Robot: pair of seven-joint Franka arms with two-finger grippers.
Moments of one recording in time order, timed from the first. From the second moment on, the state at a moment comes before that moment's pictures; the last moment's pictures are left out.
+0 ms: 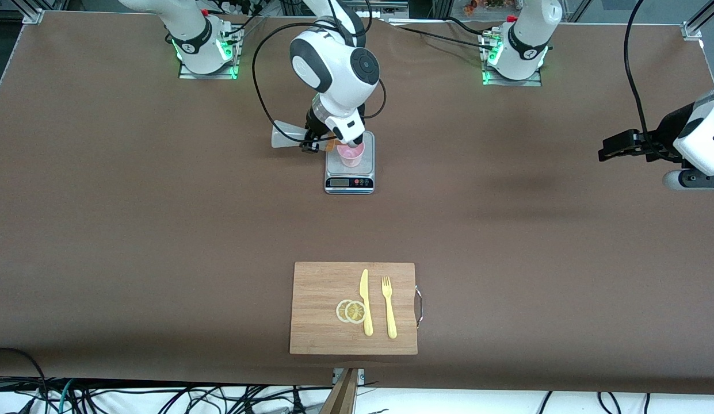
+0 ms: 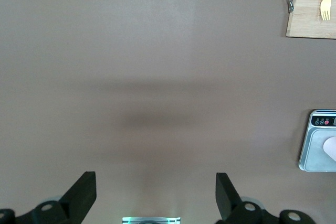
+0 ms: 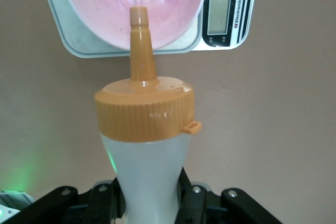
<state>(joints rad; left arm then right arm) 0.00 0.17 0.00 -1.42 -0.07 1.41 -0.05 1.14 0.45 -0.28 -1.75 -0.20 1.80 -0.57</state>
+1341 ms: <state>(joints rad) 0.00 0.17 0.00 -1.42 -0.07 1.41 -0.05 1.15 0.45 -0.28 -1.73 -0.24 1.77 -0.57</state>
